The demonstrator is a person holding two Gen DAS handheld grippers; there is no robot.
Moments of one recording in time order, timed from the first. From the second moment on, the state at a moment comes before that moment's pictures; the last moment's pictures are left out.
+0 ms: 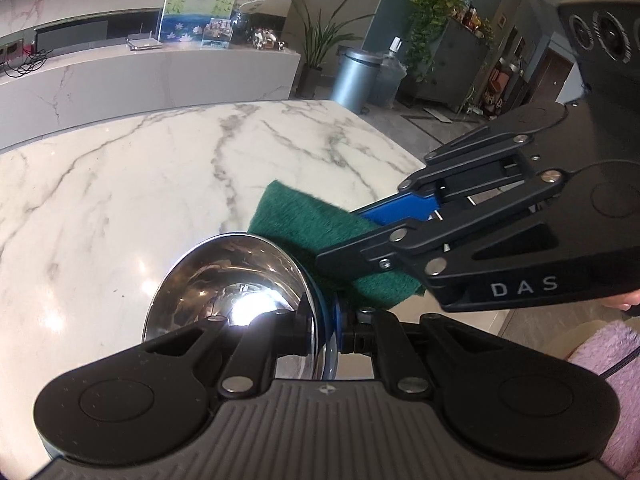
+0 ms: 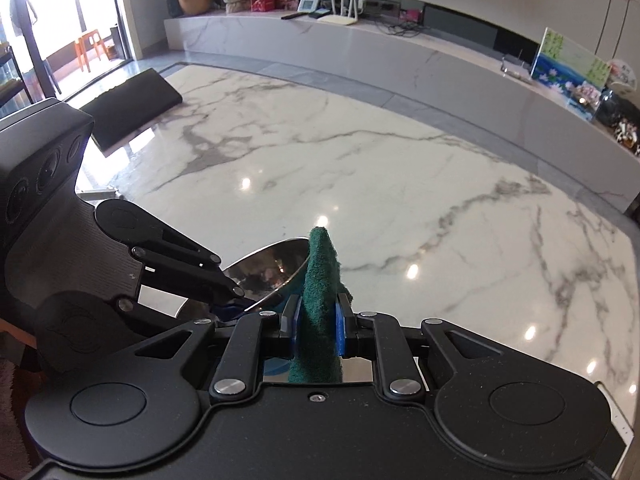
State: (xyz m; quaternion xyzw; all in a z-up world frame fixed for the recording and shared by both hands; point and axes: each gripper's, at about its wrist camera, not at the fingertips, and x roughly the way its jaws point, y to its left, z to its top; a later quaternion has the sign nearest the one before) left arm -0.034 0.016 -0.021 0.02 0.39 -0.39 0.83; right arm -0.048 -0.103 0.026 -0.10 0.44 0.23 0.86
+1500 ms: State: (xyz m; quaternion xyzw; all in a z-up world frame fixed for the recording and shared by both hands) left arm -0.052 0.015 -0.049 0.14 0.42 -0.41 0.80; right arm -0.028 -0.148 0.009 0.08 0.48 0.25 0.84
